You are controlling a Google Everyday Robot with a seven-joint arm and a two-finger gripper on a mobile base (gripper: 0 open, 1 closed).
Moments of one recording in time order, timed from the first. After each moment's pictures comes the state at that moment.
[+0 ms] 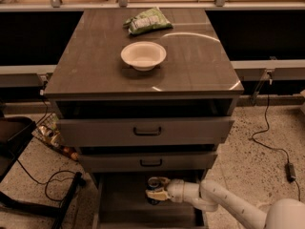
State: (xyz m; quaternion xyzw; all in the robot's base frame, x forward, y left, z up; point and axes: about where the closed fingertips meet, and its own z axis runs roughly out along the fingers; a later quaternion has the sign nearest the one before) arm 0.524 -0.013 0.305 -0.37 0.67 0.47 0.45
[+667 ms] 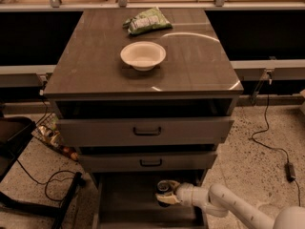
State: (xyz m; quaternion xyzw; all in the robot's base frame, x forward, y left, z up) arm 0.519 -0.058 0.275 -0.38 0.69 0.42 0.45
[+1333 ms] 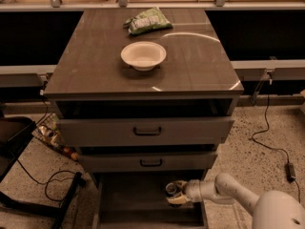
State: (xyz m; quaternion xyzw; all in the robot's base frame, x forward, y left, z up) arm 0.517 -0.101 0.240 -0.49 0.66 0.41 0.39
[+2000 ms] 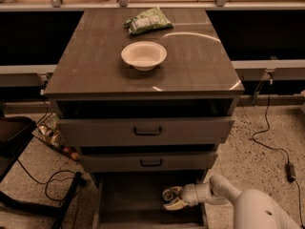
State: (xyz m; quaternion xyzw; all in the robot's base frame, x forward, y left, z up) arm 0.500 -0.090 0.203 -0.51 0.63 0.46 0.36
